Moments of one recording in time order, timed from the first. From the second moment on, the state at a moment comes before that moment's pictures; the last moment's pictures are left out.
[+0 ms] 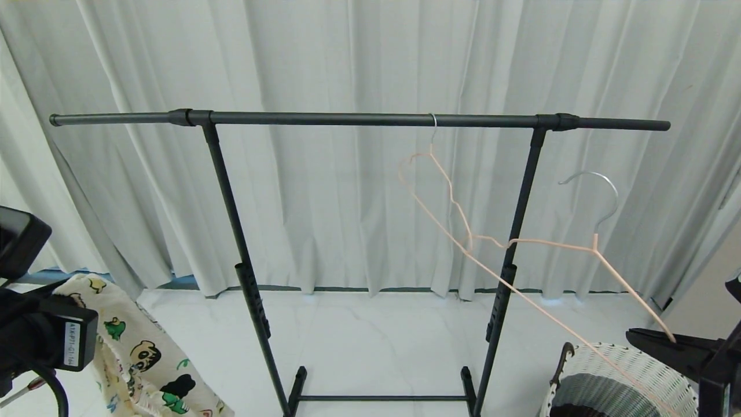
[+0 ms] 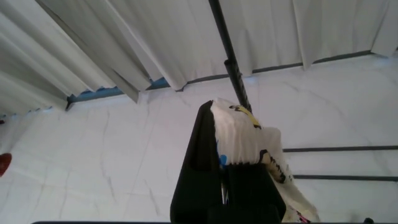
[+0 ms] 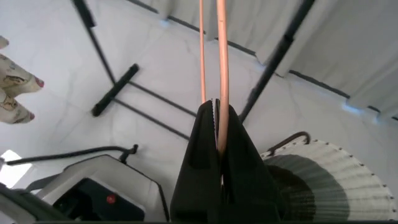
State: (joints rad) left arm -0.30 0.98 -0.53 -0.12 0.48 0.29; right arm 0.45 1.00 -0.40 -0.19 0.11 -0.04
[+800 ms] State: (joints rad) left arm -0.41 1.16 -0.68 -0.12 0.48 0.15; right arm 0.82 1.02 -0.38 -0.27 0.13 0.12
